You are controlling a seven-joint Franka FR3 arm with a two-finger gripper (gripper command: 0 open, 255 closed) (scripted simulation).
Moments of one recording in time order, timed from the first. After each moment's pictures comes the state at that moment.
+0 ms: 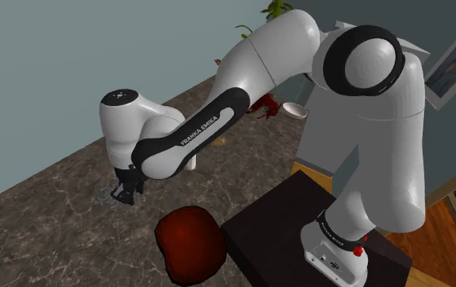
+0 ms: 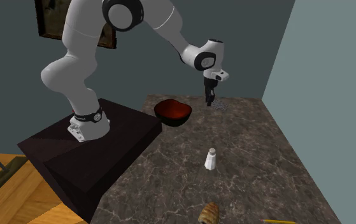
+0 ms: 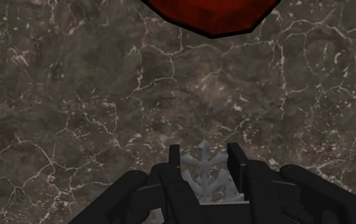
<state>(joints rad) 0.38 0.58 0.43 -1.86 -0.34 2.37 0.44</state>
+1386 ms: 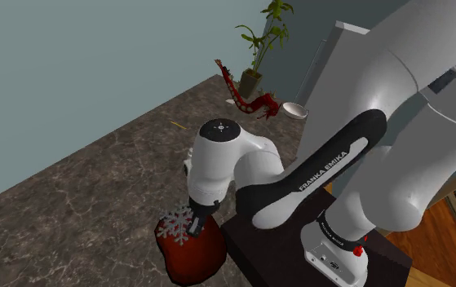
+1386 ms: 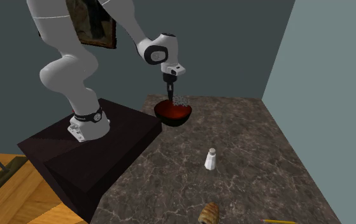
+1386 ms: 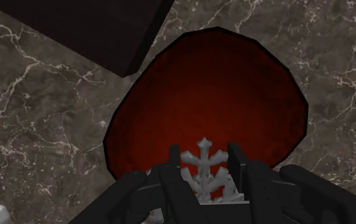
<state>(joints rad) 0.31 -0.01 0.63 -2.62 0.01 2.61 0.38</state>
